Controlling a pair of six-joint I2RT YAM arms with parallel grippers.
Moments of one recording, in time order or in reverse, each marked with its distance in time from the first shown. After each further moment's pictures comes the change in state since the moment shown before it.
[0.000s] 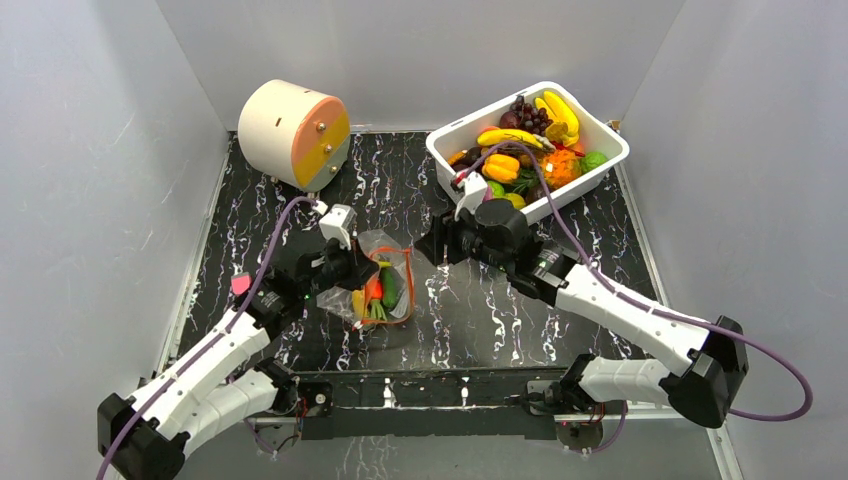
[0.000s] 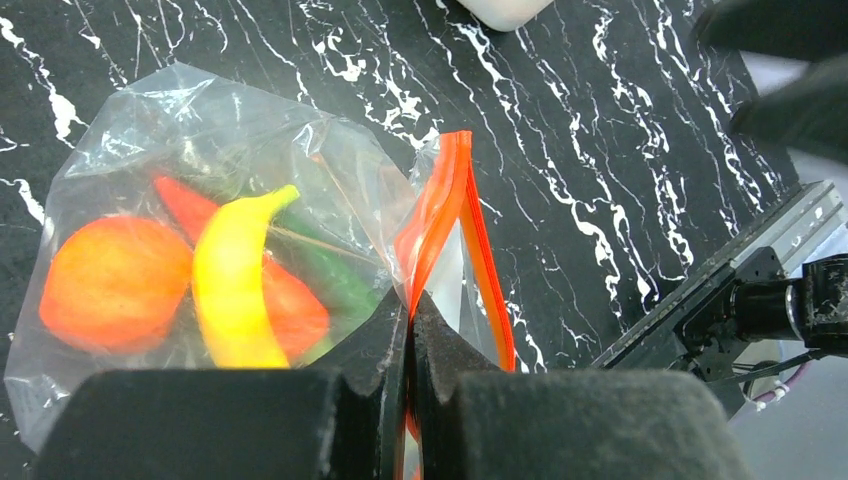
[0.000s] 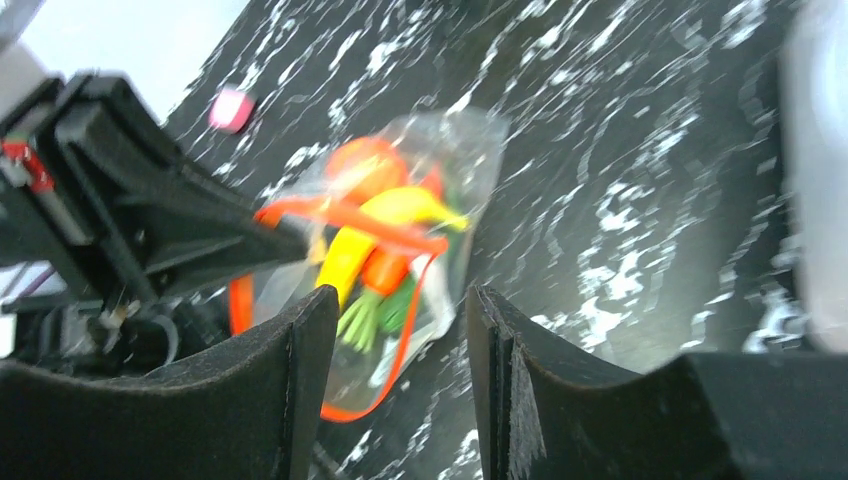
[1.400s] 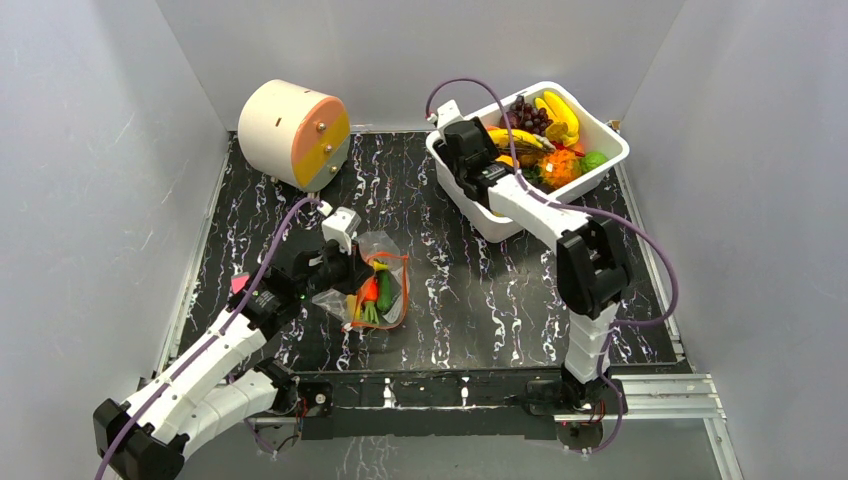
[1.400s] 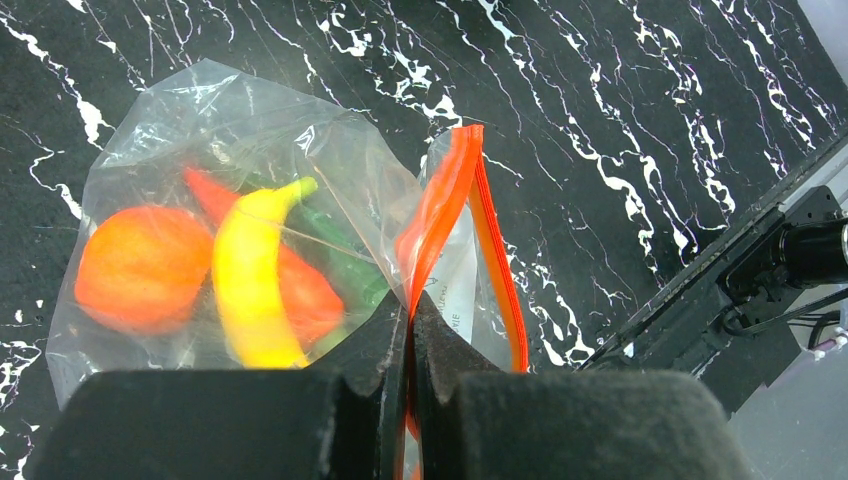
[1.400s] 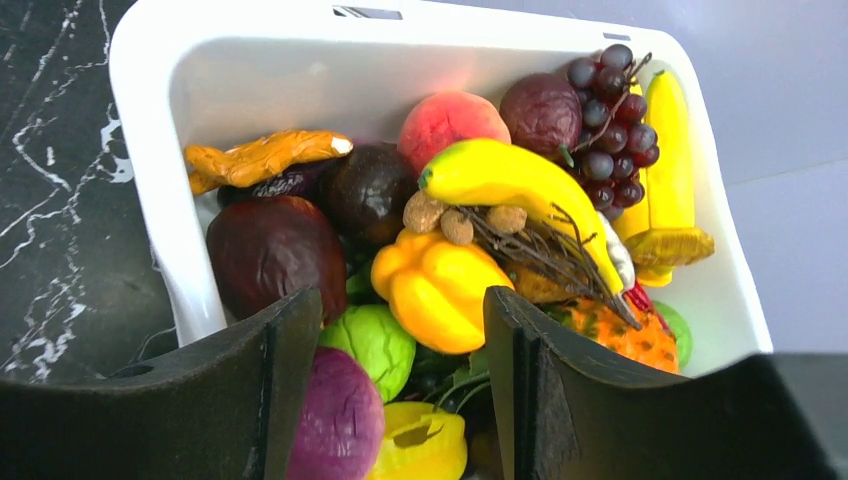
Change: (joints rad) left arm 0.000 -0.006 0.057 -0.123 0.028 0.134; right arm -0.318 0.713 0.574 0.039 0.549 -0.751
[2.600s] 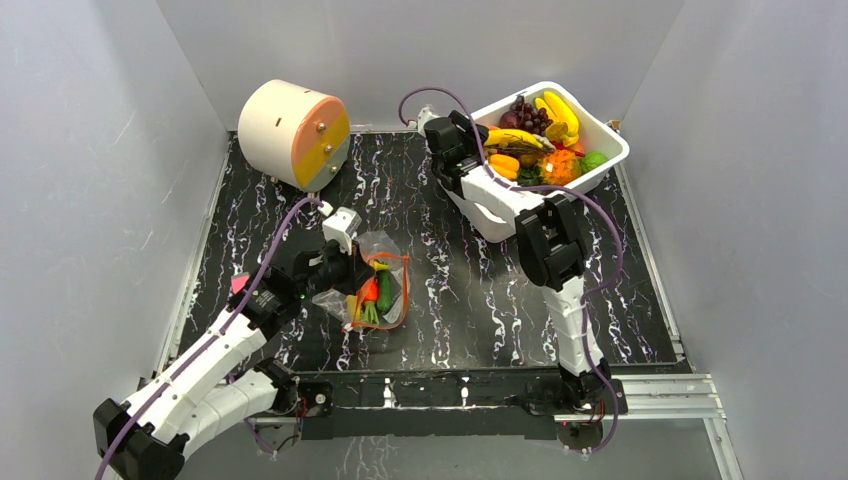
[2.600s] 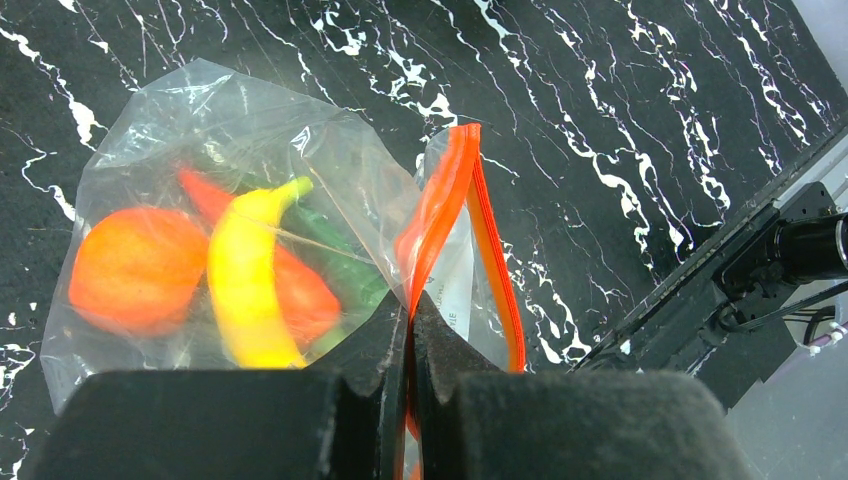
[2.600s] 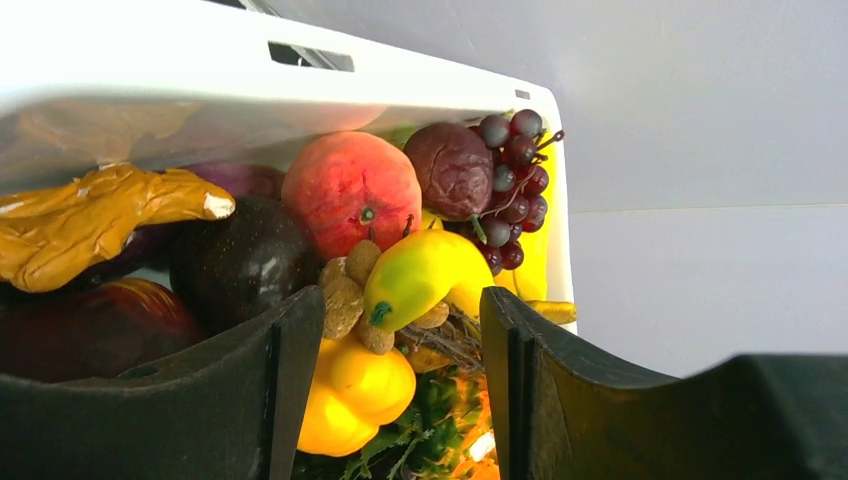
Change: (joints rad) left arm 0.000 0.001 0.000 0.001 0.011 0.000; right arm -0.003 0.367 0.312 0.087 0.253 -0.461
